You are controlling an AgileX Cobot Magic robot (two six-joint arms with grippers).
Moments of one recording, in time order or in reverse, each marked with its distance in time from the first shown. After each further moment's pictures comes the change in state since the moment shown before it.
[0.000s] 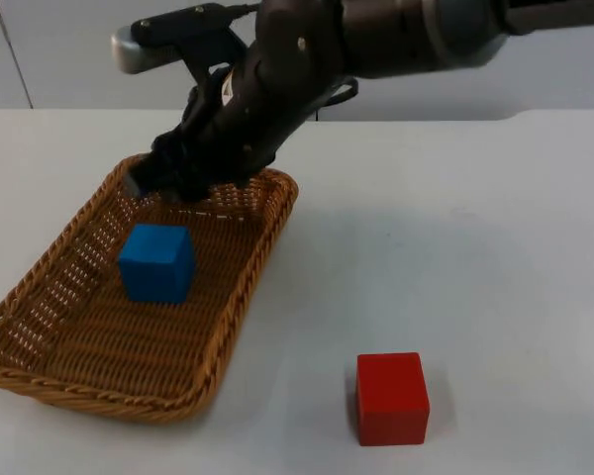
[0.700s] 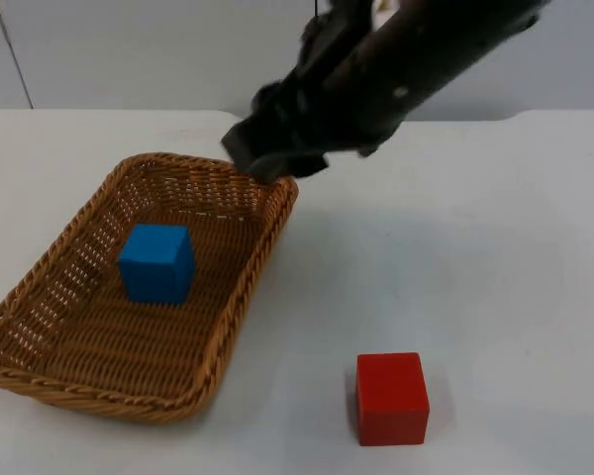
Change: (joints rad) right arm 0.000 -0.496 0.548 -0.006 -0.023 0.000; left arm 0.000 0.000 0.000 0.004 -0.010 0.000
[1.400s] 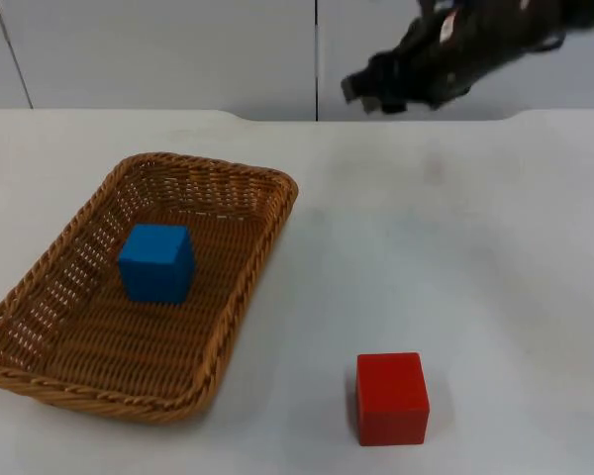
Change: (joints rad) right arm -0.344 0.328 -0.339 -0.067 -0.084 0.034; left arm 0.000 0.000 0.000 0.026 -0.020 0.000
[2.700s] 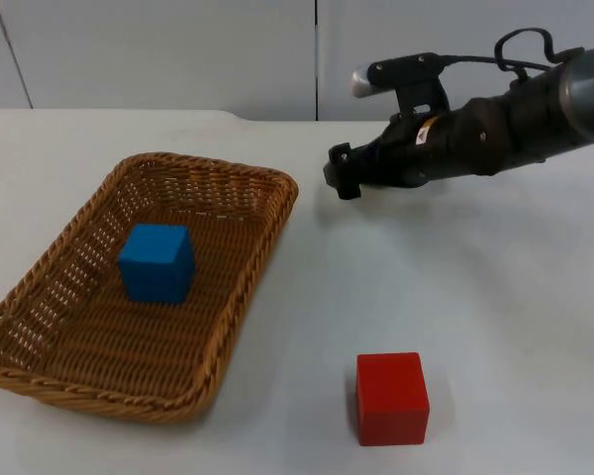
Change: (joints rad) right arm -0.013 0.281 0.014 0.074 -0.439 -0.053; left arm 0.000 0.000 0.000 0.000 -0.005 0.000
